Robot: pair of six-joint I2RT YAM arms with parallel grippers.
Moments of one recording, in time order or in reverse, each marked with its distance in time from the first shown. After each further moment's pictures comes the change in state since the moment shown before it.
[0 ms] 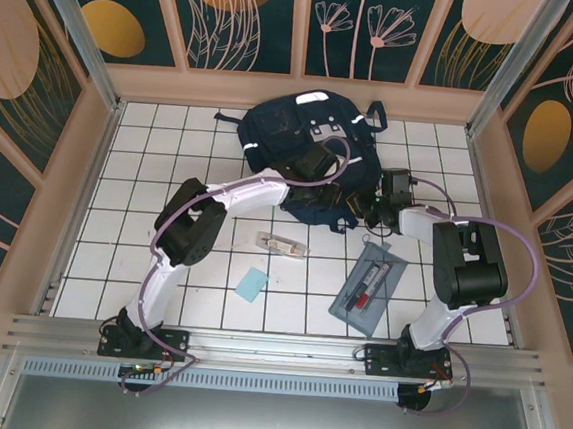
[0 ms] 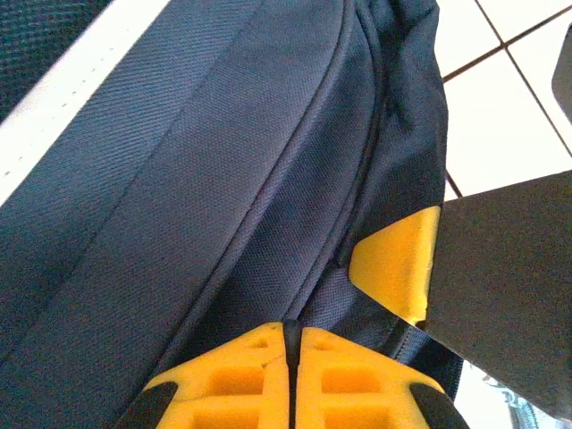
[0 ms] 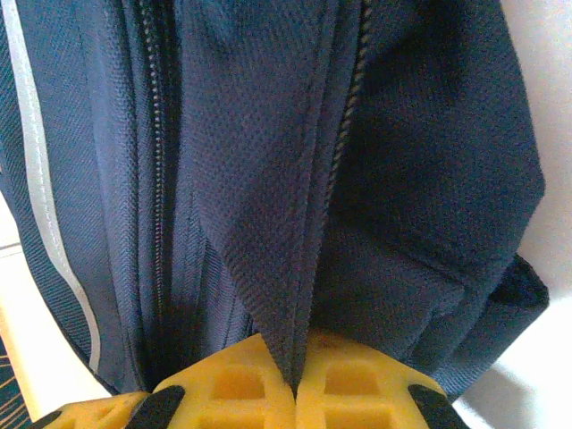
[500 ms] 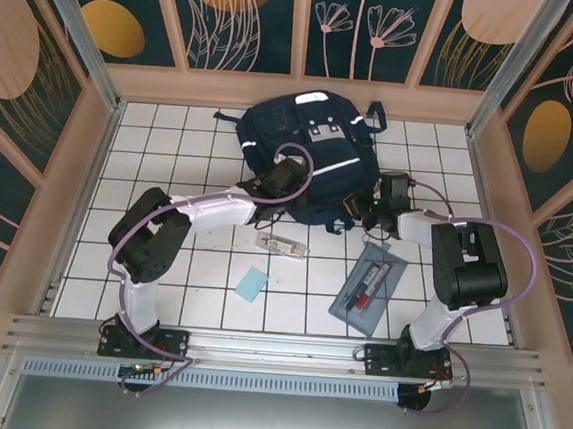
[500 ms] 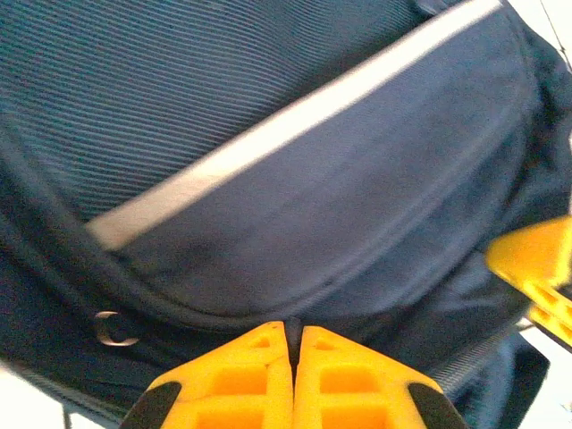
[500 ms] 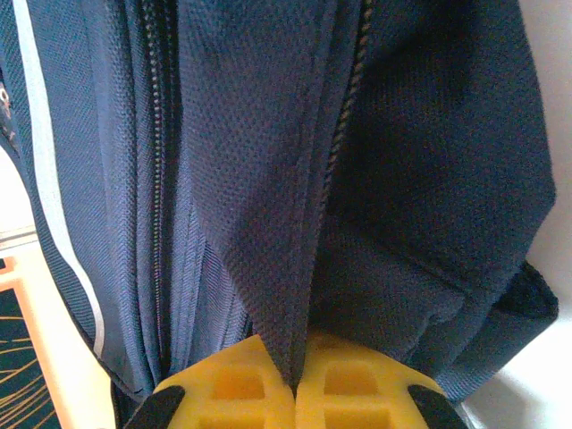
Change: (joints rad) left arm 0.031 -0.306 -0.480 0.246 -0.274 -0.223; right arm 0.003 -0.006 -0.050 0.086 -0.027 0.029
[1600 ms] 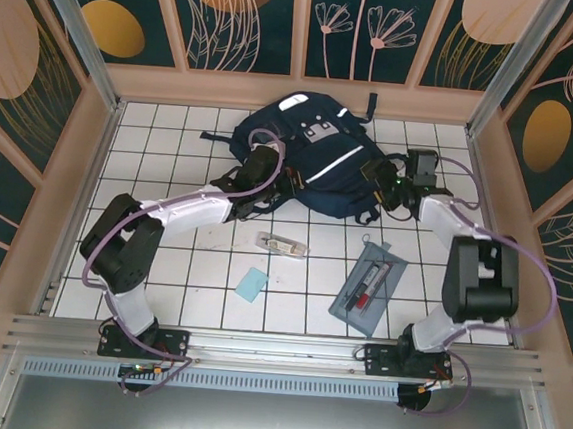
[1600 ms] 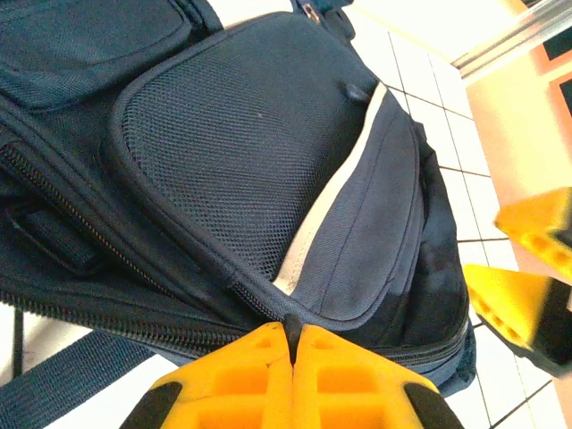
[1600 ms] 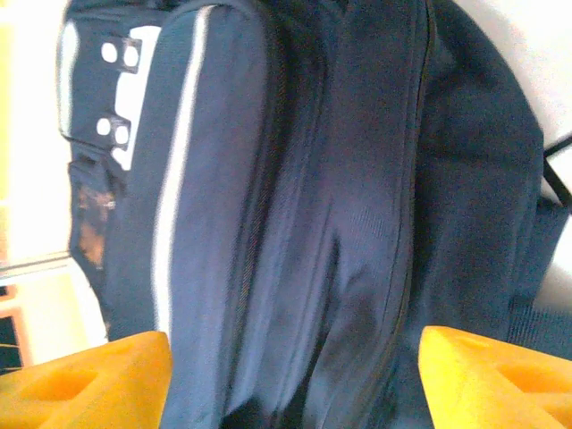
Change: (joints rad) left arm 0.078 -0.138 -0.108 0.175 0.195 -0.191; right arm -0.114 -0.150 0.176 -0.302 0.023 -0.180
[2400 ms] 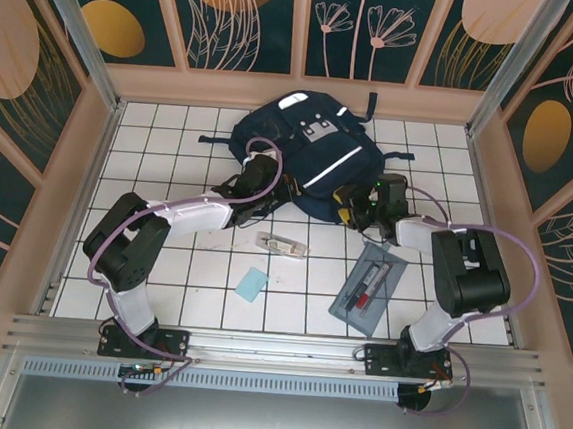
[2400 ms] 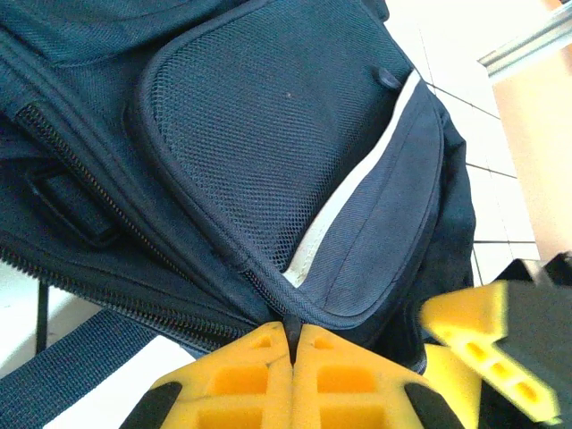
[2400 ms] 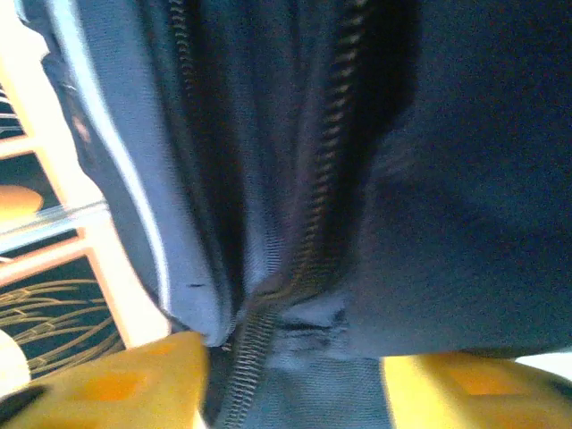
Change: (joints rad) left arm -0.001 0.010 -0.080 0.076 -0.034 -0.021; right arm 0.156 0.121 -0.226 0.398 -0.118 0.351
